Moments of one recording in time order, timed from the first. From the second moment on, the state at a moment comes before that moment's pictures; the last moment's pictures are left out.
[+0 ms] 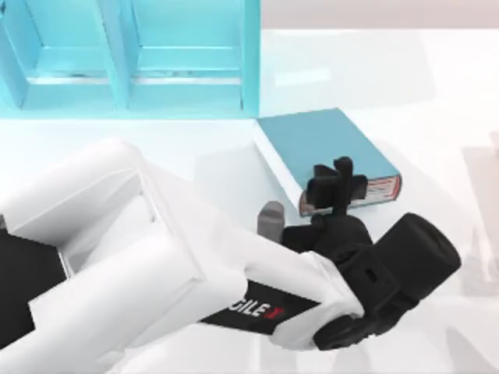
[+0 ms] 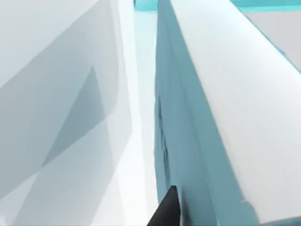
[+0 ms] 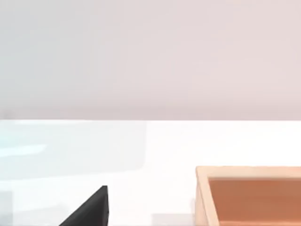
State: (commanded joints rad) left arm -1.13 2.15 1.19 0.29 -1.15 -2.15; right arm 0.00 0.00 0.00 0.00 0.00 0.00
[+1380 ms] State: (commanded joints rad) left arm -1.21 2.18 1.22 0.07 -1.19 -2.38; right arm 0.00 0.00 0.00 0.00 0.00 0.00
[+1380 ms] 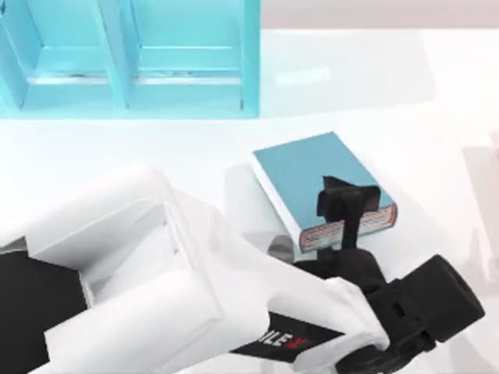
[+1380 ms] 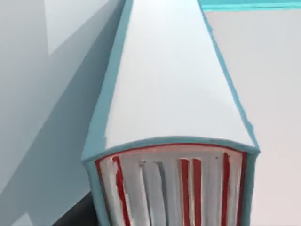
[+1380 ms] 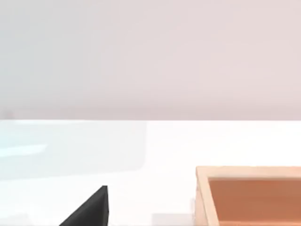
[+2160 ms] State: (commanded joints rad) left arm -1.49 2.15 1.33 -0.91 -1.30 -3.24; right arm 0.00 0.00 0.00 0.00 0.00 0.00
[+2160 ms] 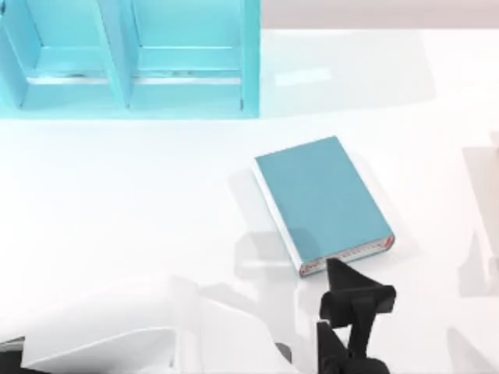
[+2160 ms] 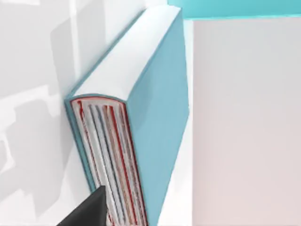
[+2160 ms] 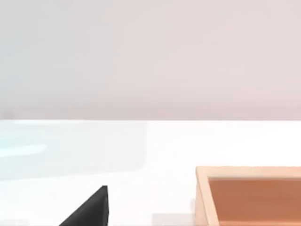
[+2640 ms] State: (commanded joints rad) left arm -1.49 2.15 1.32 -0.93 -1.30 -3.26; right arm 0.00 0.00 0.00 0.00 0.00 0.00
